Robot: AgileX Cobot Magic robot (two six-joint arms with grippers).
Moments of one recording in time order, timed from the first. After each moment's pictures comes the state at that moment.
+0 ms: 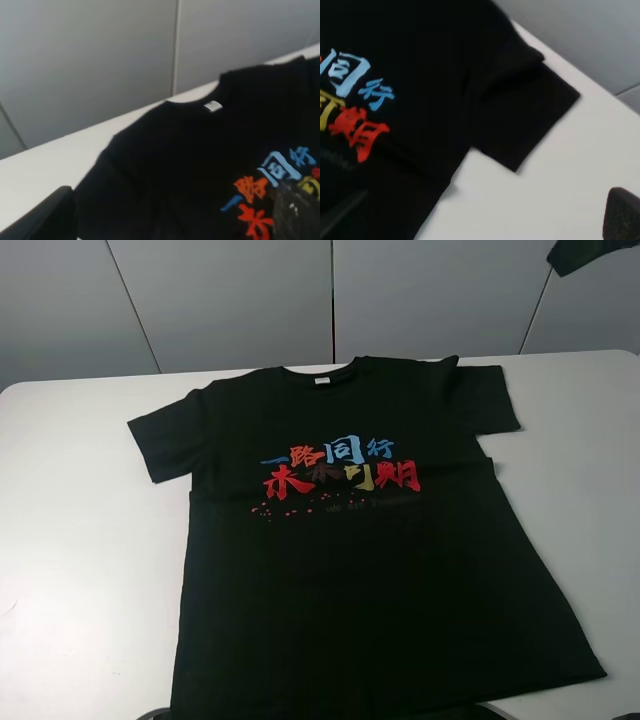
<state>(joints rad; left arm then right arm) -0.13 1.08 -1.02 -0.66 0.72 0.75 0.15 1.42 -1.36 0.09 1.05 -0.58</state>
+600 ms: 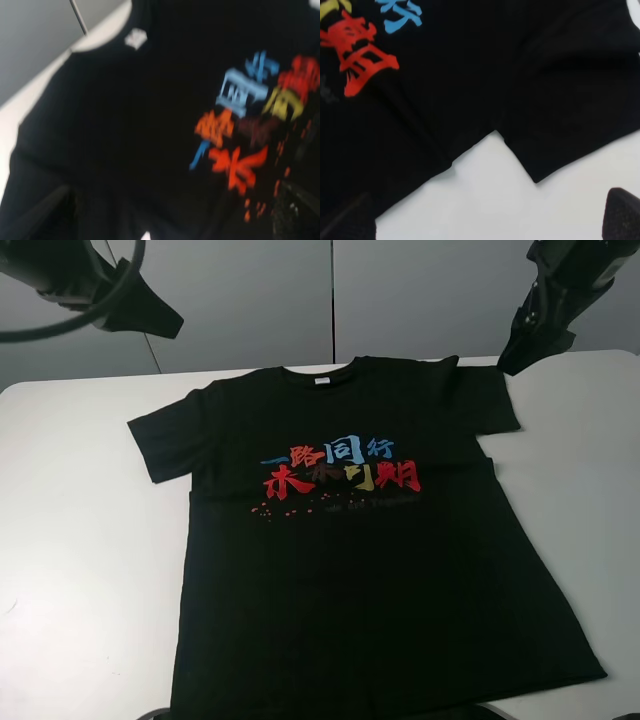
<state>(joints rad) -0.37 1.52 -1.20 -0.53 0.76 0.92 0.16 1.71 -1.38 0.09 1.03 -0.95</state>
